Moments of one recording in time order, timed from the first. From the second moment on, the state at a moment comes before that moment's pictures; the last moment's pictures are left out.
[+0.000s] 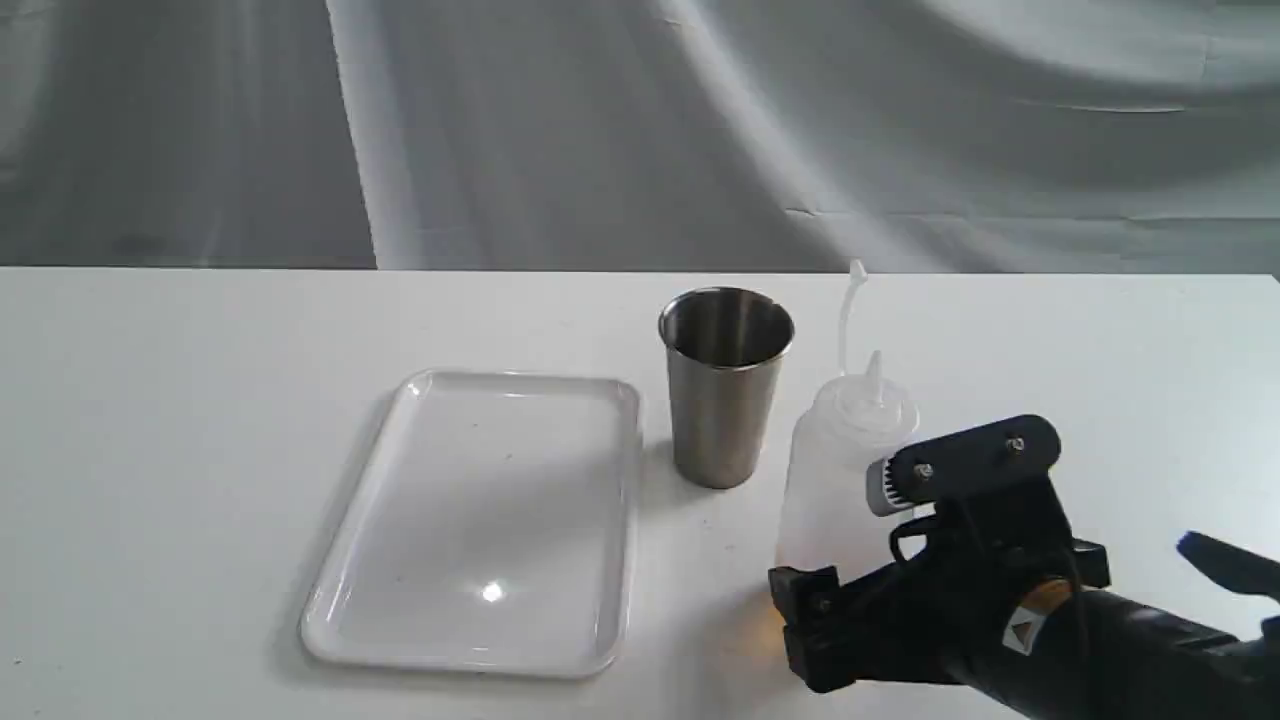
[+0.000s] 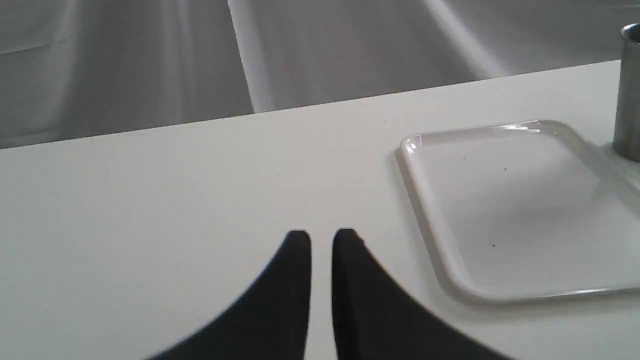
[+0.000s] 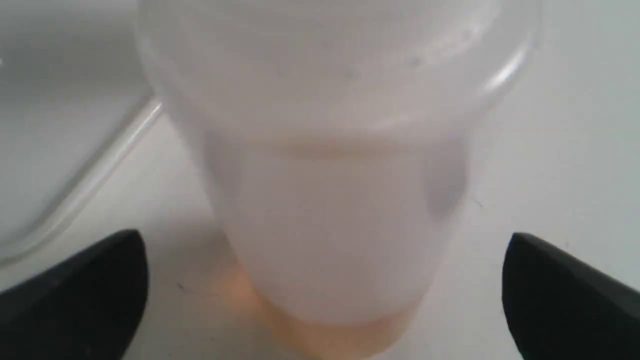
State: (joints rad) left arm -0.07 0.00 0.00 0.04 0.29 0.06; right arm 0.40 1.67 -0.49 0.31 -0.48 -0.15
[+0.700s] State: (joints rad) left arm -0.07 0.00 0.00 0.04 0.29 0.06; right arm 0.40 1.79 -0.60 0.35 -0.47 -0.15
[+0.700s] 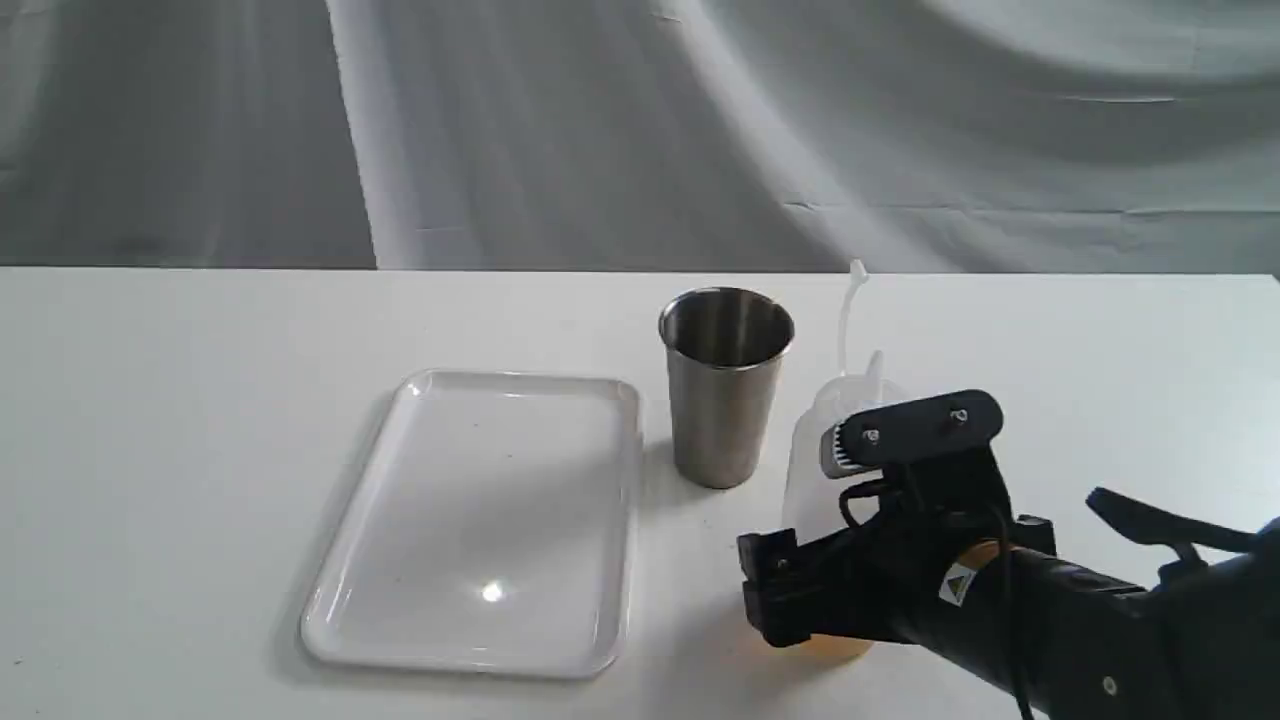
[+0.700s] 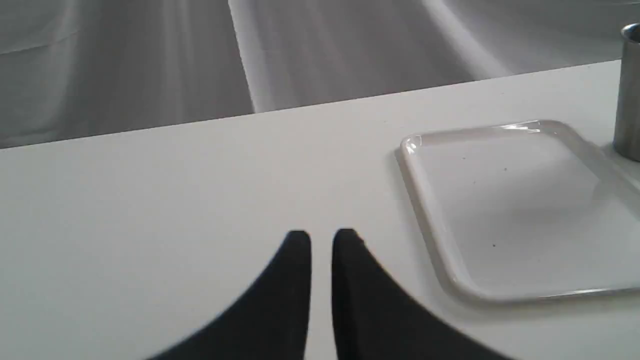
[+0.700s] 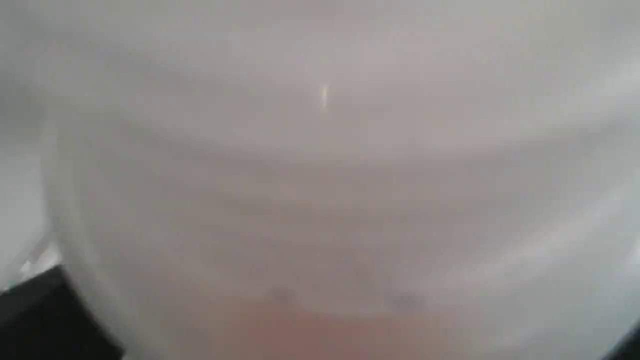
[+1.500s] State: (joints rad) left arm -0.07 0.00 0.00 0.04 0.29 0.06; right arm 0.40 1.74 -0.60 0.36 -0.44 -0.16
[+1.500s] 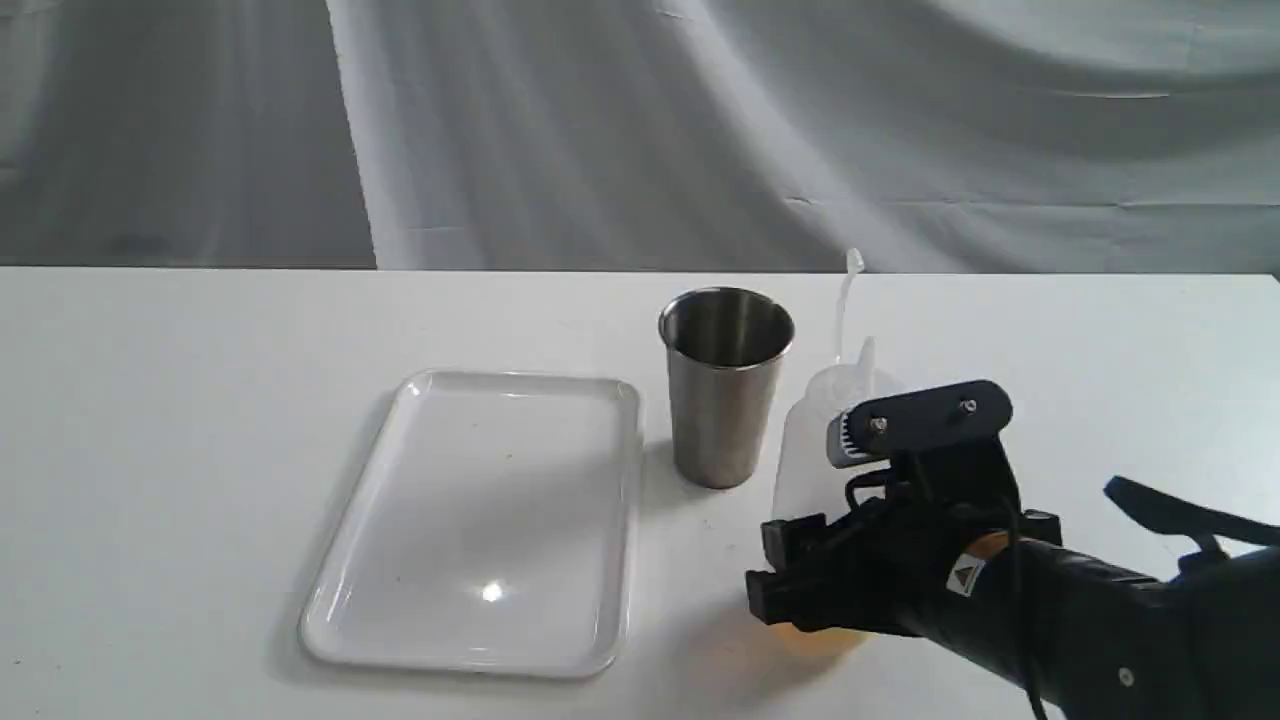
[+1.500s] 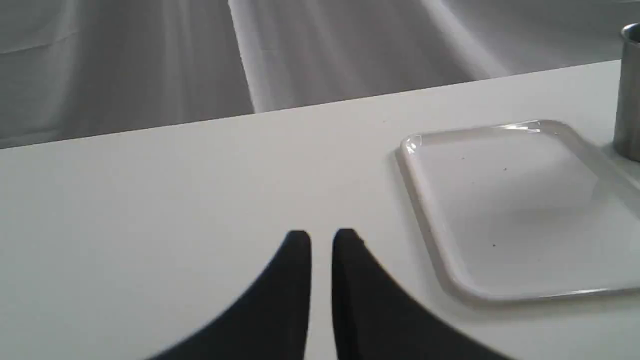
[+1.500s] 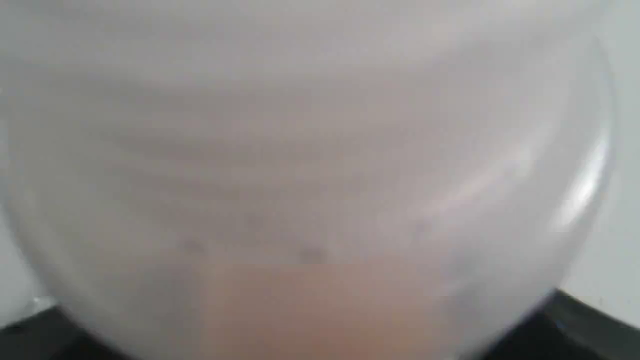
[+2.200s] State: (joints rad) left arm -0.07 0.00 0.00 0.04 0.29 0.06; right arm 0.17 1.42 -0.64 0.14 -0.04 -0.11
